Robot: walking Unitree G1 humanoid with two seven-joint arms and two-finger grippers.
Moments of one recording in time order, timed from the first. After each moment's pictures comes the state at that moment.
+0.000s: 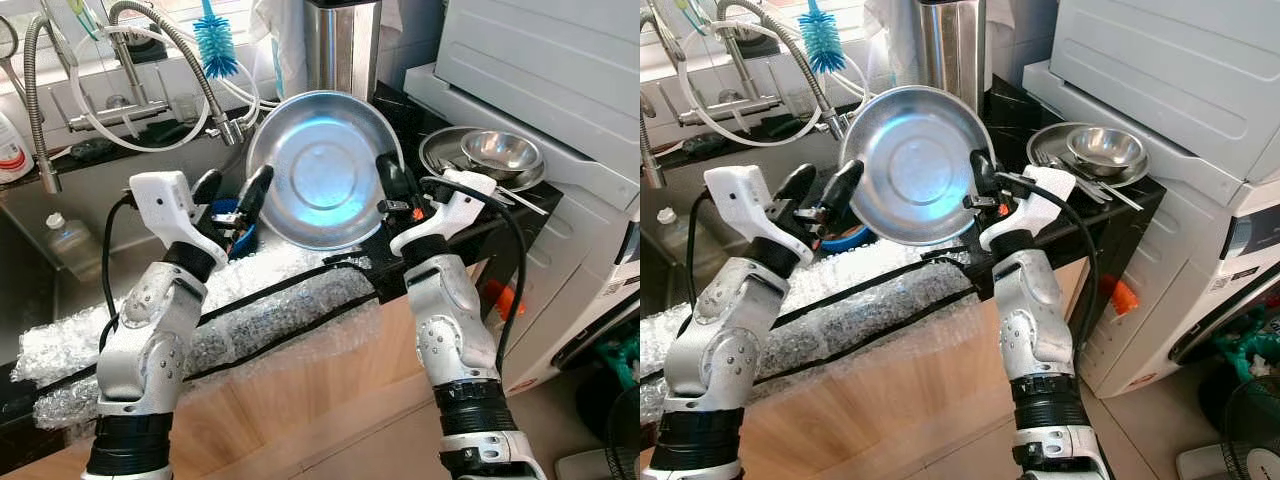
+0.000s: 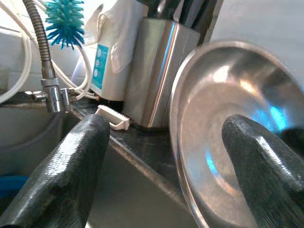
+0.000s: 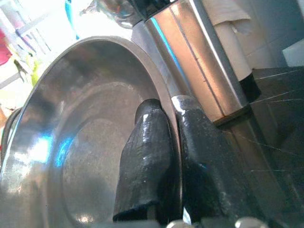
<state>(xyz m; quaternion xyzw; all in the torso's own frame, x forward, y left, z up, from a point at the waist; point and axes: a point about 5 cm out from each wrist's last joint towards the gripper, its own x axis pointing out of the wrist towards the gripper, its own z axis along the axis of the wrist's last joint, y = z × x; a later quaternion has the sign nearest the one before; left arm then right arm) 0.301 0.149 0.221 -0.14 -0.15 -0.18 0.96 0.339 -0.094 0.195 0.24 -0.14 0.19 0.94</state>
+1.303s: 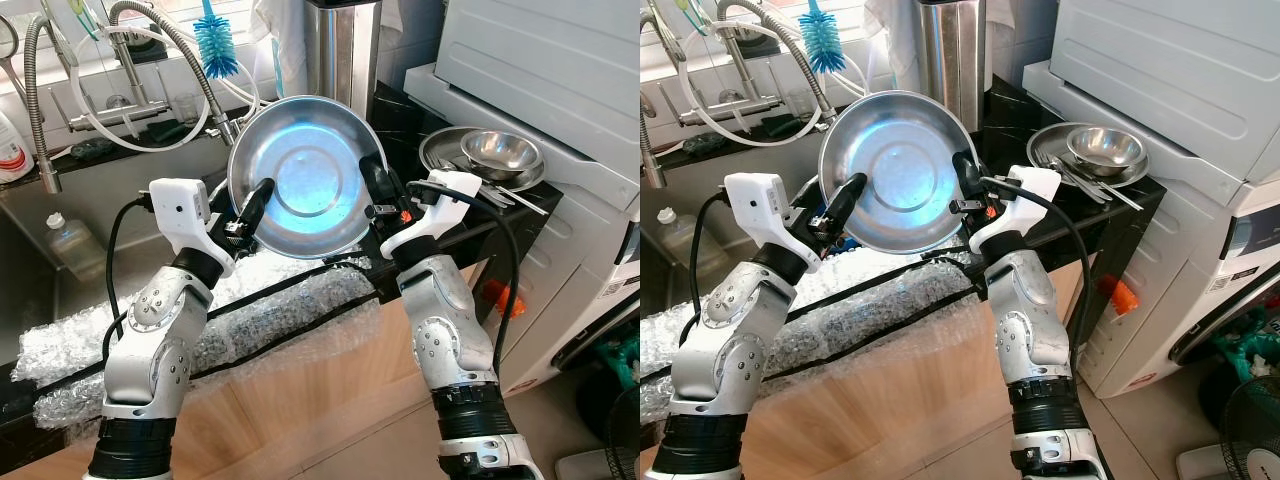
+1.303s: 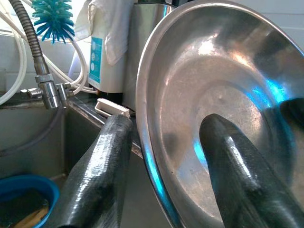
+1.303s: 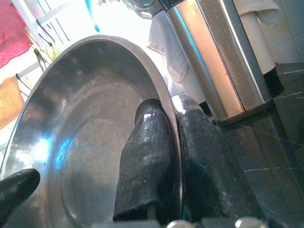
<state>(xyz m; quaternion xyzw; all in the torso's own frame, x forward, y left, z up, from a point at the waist) 0.300 0.144 0.215 -0.10 -0.14 -0.18 0.97 0.335 -0.085 0.196 0.23 -0.14 0.22 0.94</state>
